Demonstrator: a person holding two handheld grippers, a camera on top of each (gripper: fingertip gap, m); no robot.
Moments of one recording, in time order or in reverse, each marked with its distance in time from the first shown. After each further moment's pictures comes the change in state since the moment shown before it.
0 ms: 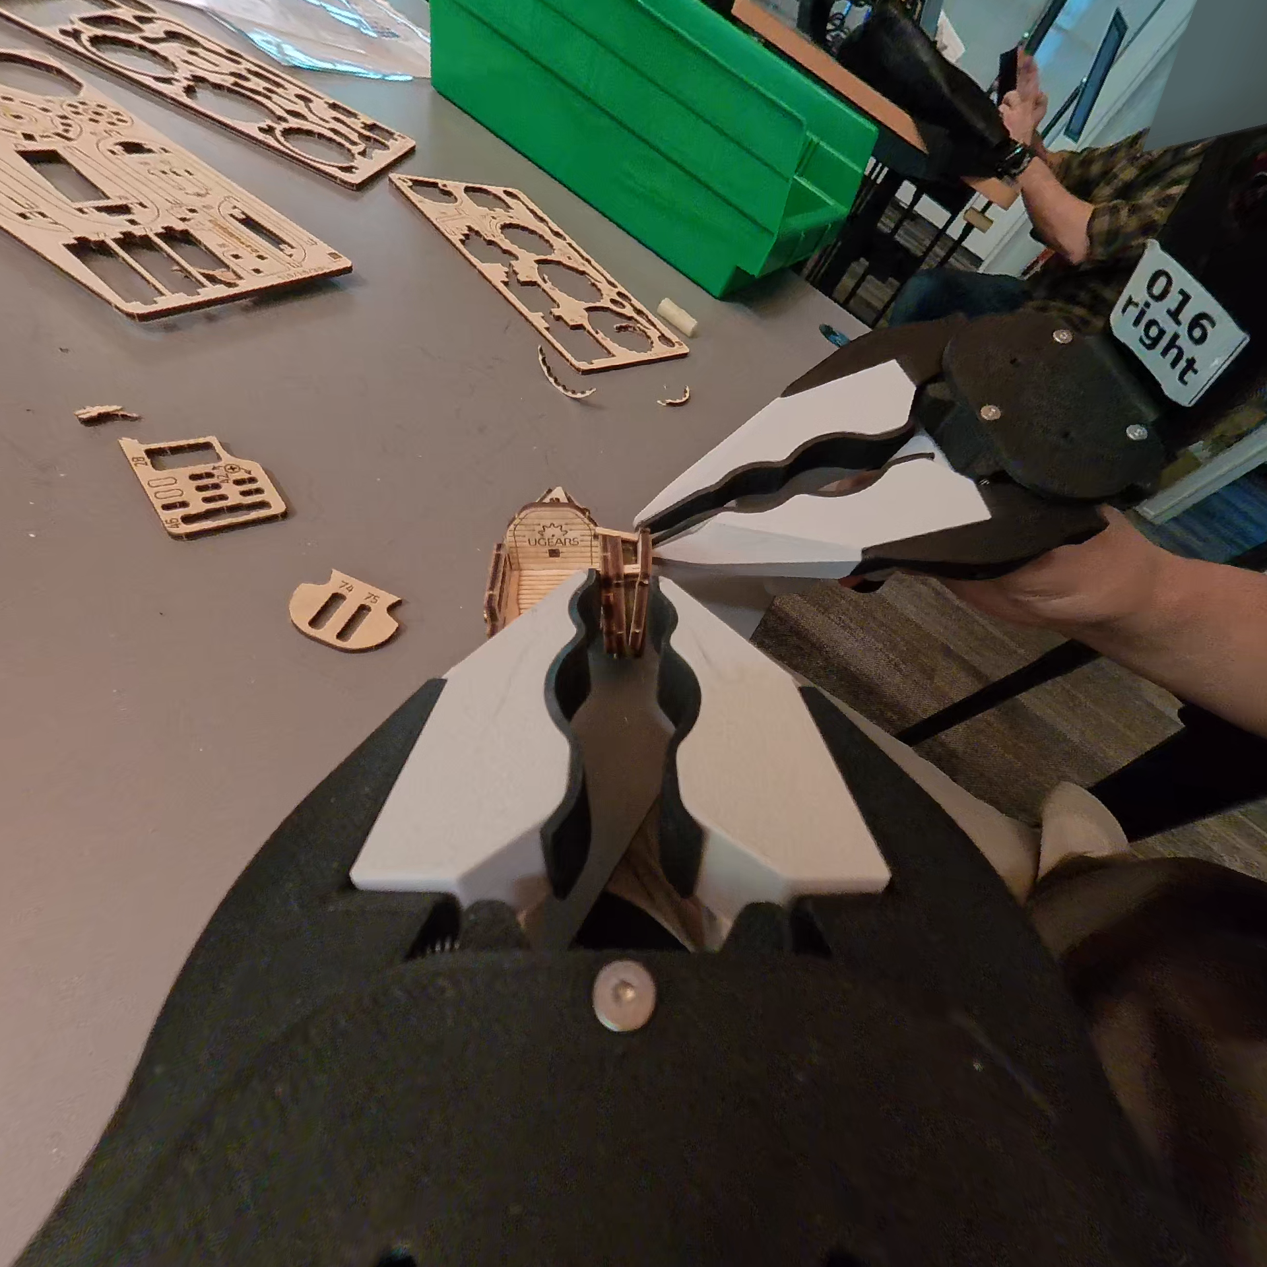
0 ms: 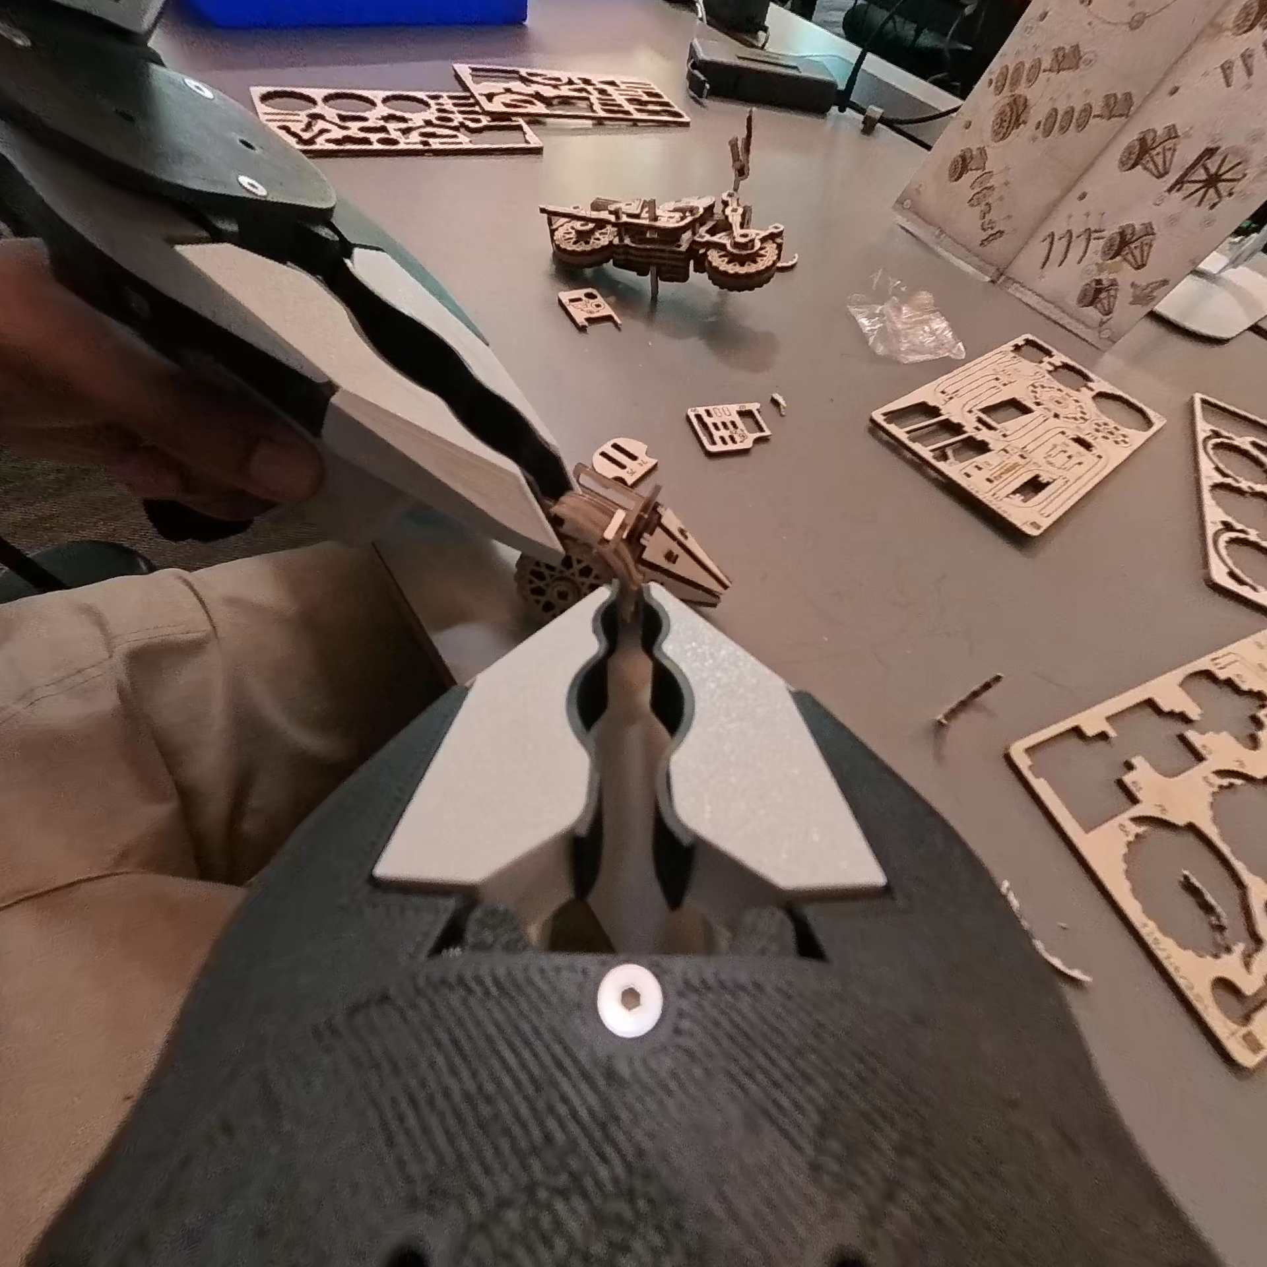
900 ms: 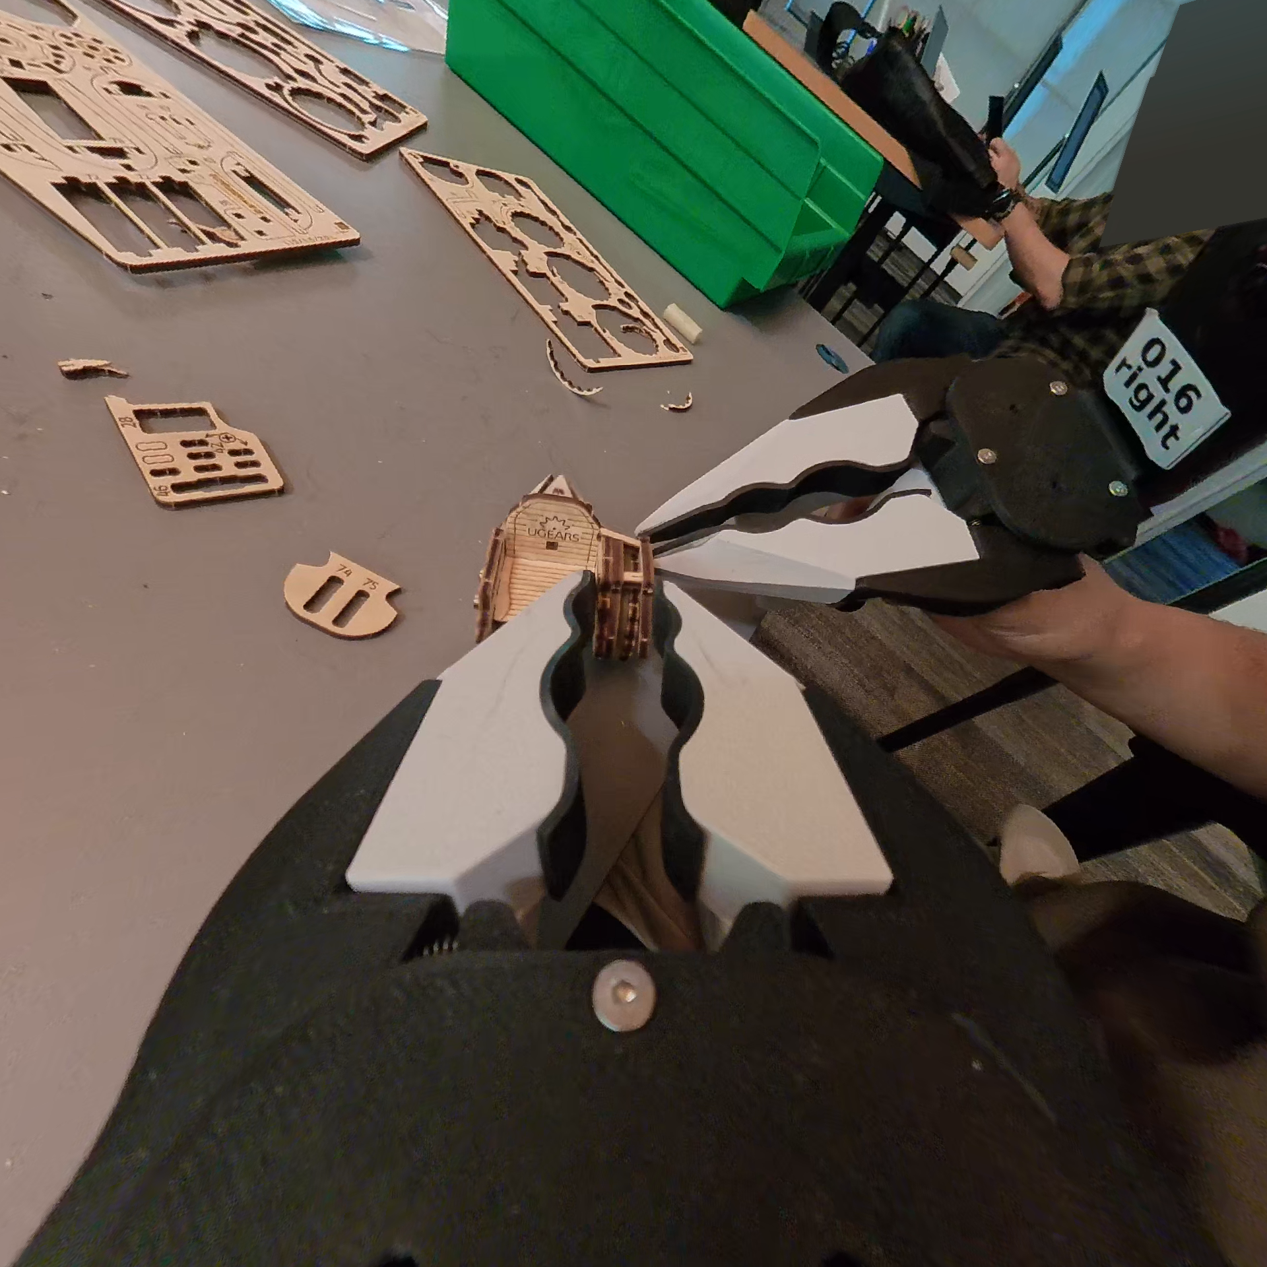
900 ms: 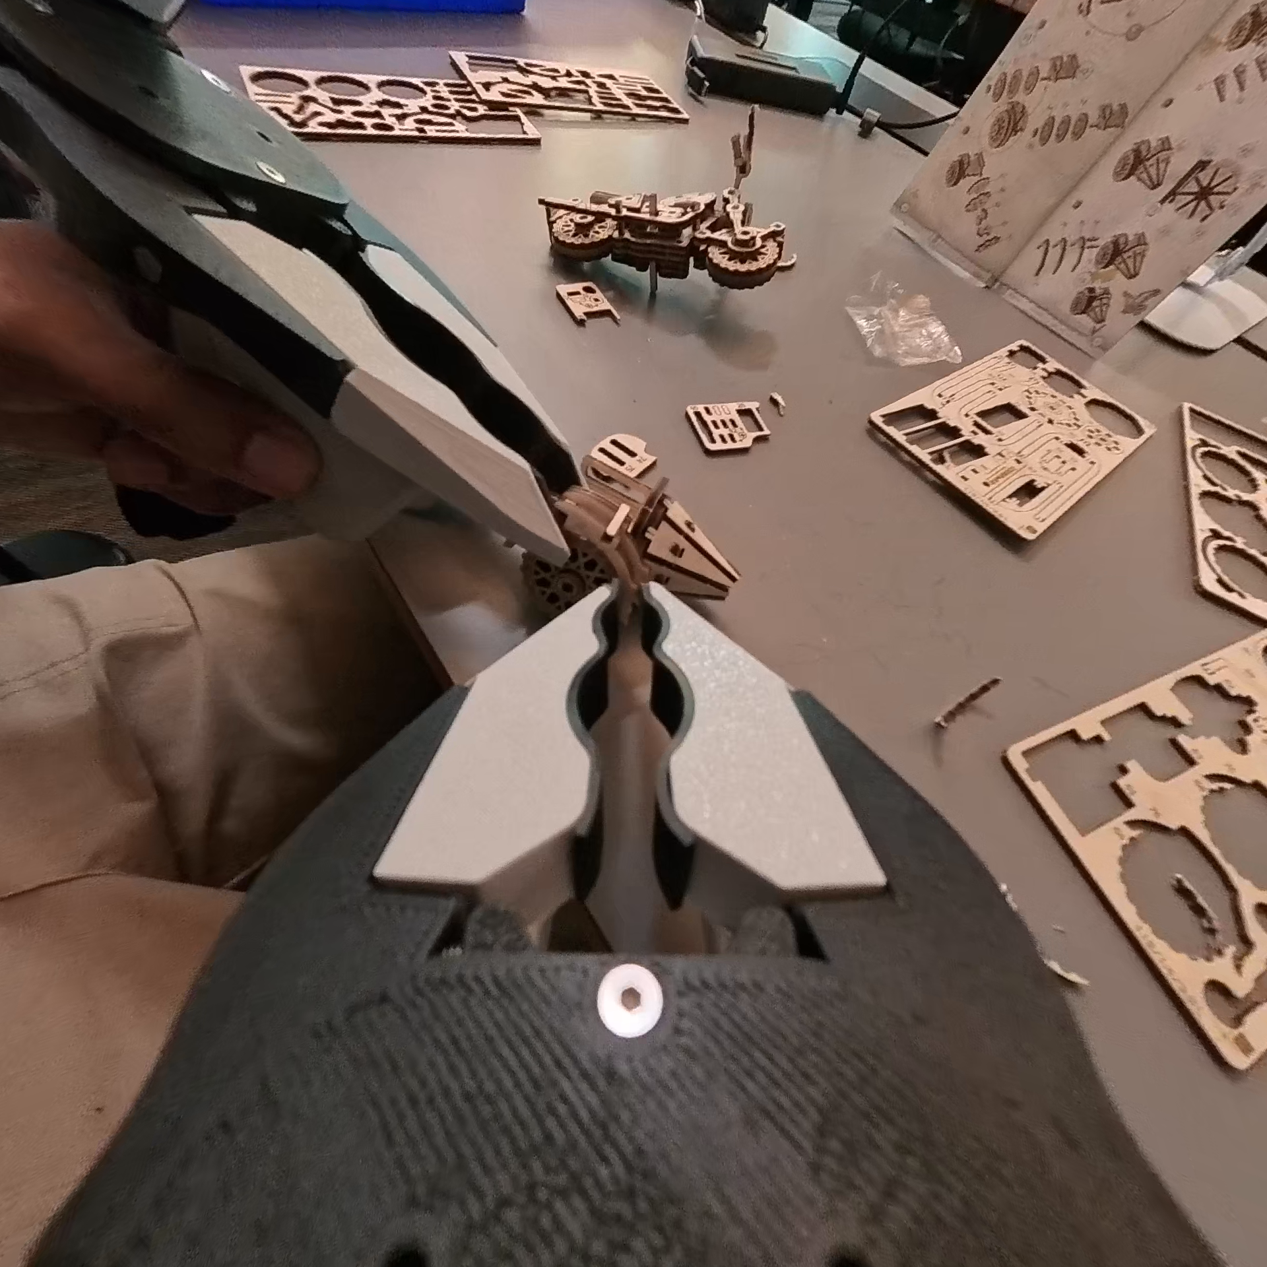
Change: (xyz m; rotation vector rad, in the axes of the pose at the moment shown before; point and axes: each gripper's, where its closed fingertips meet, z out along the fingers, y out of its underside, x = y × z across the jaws) left arm -0.002 0.000 0.002 0.002 0.014 -0.085; right arm 0.000 0.002 0.002 -0.003 0.014 -0.023
